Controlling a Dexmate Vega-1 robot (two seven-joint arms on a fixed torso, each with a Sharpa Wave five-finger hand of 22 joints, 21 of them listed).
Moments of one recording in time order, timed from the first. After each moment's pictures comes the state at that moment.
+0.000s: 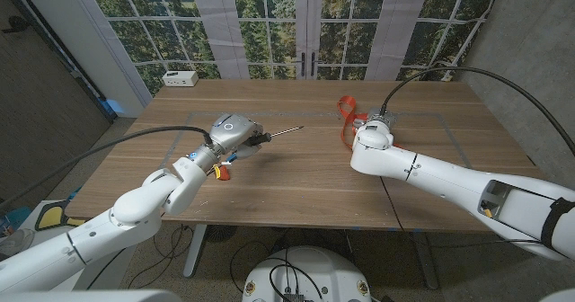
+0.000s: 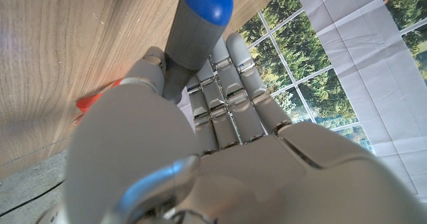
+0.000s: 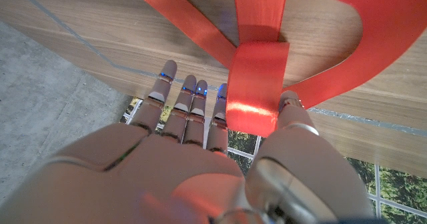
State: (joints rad) left arm 1.21 1.06 0.41 -2.13 0.92 0.24 0.28; left_hand 1.00 0.01 0.43 -0.12 0.27 0.81 0.00 0.54 0.48 0.88 -0.08 0.52 0.64 1.10 -0.05 0.42 0.57 0.69 -0.06 1.04 0.20; right arm -0.38 -0.57 -1.14 -1.74 -0.30 -1.39 -0.13; right_hand 0.46 0.04 0.33 -0.15 0.20 0.54 0.01 0.27 0.20 0.51 0.06 0.31 0.23 0.46 -0.02 0.37 0.24 0.41 0.12 0.43 0.17
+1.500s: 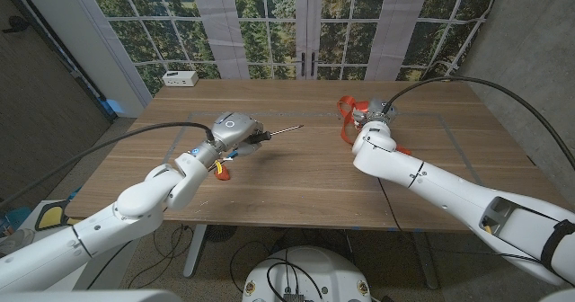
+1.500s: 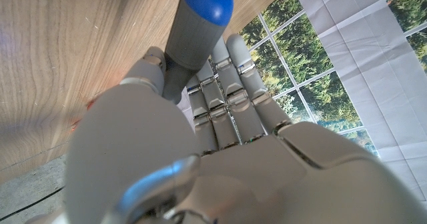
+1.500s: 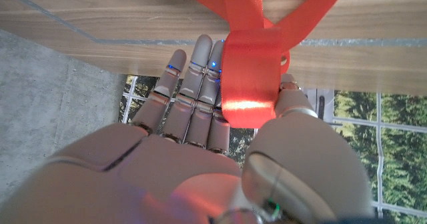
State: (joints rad) left arm 1.16 1.04 0.44 -2.10 0.93 0.22 0.25; left_hand 1.00 0.01 0.43 -0.12 0.27 0.80 0.00 0.54 0.48 0.89 -0.09 0.51 0.65 1.10 -0.05 0.41 0.59 0.67 -0.06 1.06 0.19; right arm -0.54 -0.55 -0.92 -1.82 -0.21 -1.24 -0.46; right_hand 0.67 0.06 0.40 -0.16 0.19 0.92 0.08 0.48 0.26 0.98 0.00 0.69 0.42 0.87 -0.09 0.61 0.47 0.58 0.04 0.45 0.18
